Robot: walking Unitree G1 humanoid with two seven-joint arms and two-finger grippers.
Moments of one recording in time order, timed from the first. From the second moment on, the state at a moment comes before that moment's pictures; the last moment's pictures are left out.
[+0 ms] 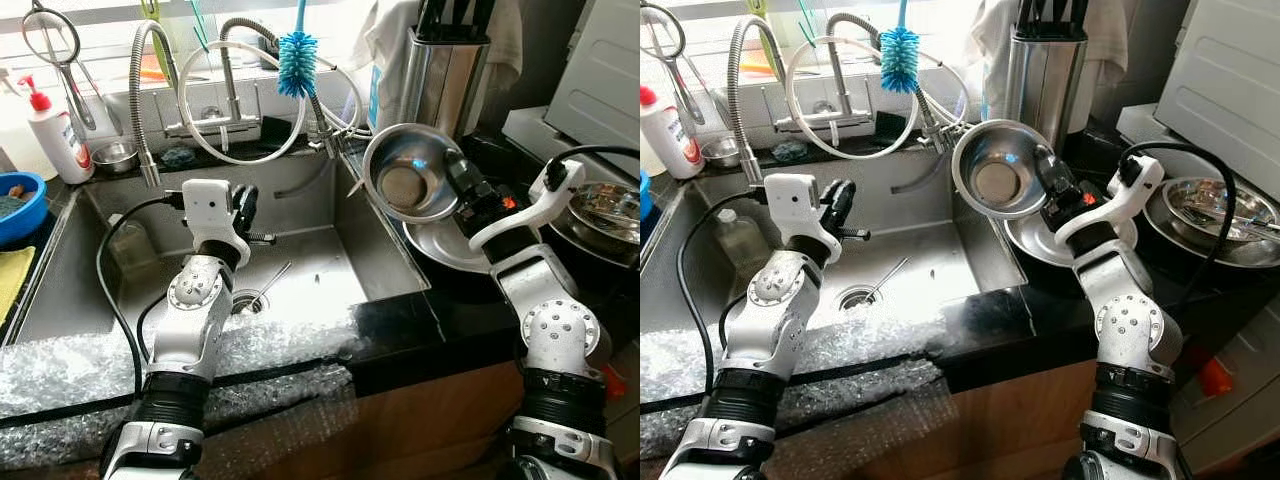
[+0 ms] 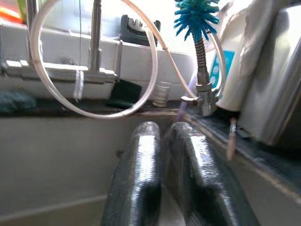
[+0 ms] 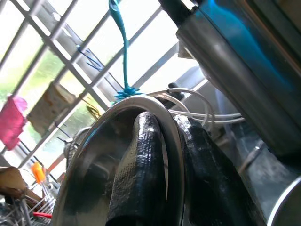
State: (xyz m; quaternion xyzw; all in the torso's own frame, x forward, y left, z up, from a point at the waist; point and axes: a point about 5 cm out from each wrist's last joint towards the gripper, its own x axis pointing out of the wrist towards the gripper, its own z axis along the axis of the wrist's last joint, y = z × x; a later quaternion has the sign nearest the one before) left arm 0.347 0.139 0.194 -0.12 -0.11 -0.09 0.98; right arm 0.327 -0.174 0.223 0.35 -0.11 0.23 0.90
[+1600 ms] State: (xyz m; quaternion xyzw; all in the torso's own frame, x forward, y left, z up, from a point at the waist) left arm 0.317 0.081 0.224 -0.24 -0.08 -0.36 0.90; right arm 0.328 -0.175 0.212 0.34 -0.13 0.18 0.91
